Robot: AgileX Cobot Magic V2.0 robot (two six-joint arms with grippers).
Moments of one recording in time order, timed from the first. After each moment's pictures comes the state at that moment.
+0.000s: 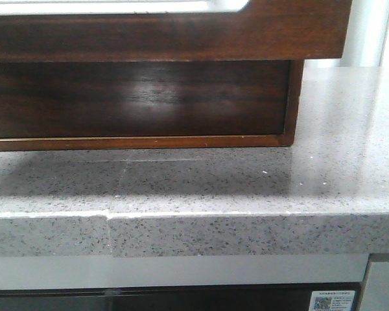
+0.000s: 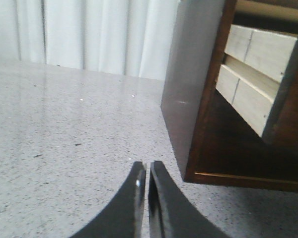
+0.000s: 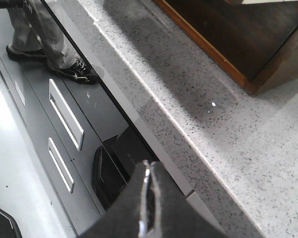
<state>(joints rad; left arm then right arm) -0.08 0.00 0.00 0.04 0.07 -0.17 0.71 0.18 -0.22 0.02 0.52 -0.41</state>
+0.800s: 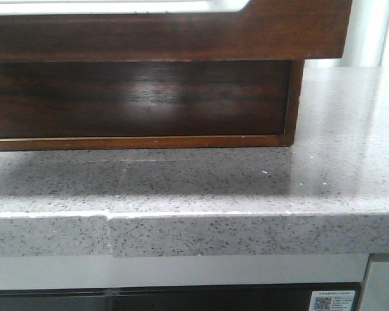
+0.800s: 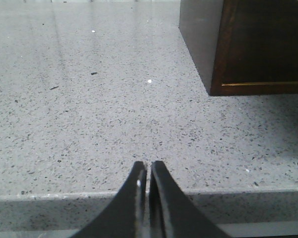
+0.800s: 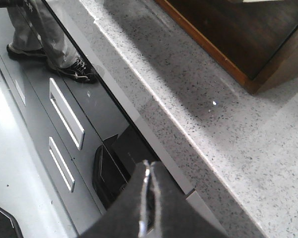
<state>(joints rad) -0.06 0.00 0.00 0.04 0.32 -0.02 0.71 0.18 -0.22 0.02 0.52 -0.41</state>
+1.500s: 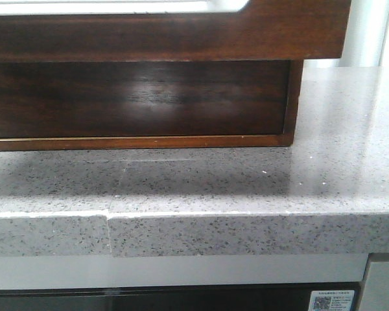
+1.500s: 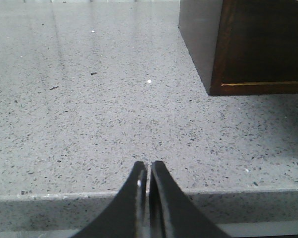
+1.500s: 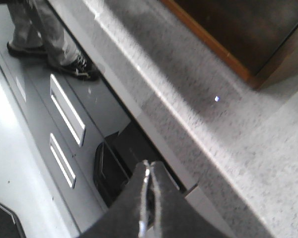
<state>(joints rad) -0.06 0.00 0.00 0.04 0.32 -0.01 0.71 0.18 -0.20 0.02 0.52 -0.41</state>
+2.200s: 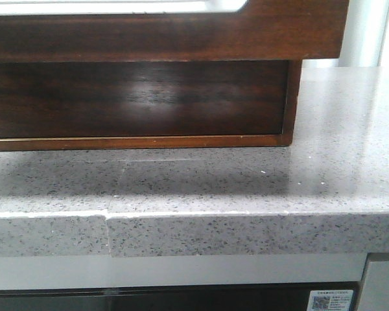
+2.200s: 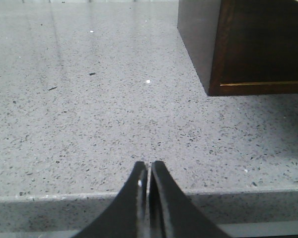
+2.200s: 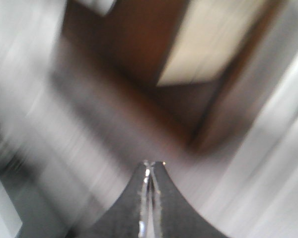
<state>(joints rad) -0.06 0.00 0.00 0.04 0.32 -0.01 0.56 0.16 0.01 0.02 -0.17 -0.41</state>
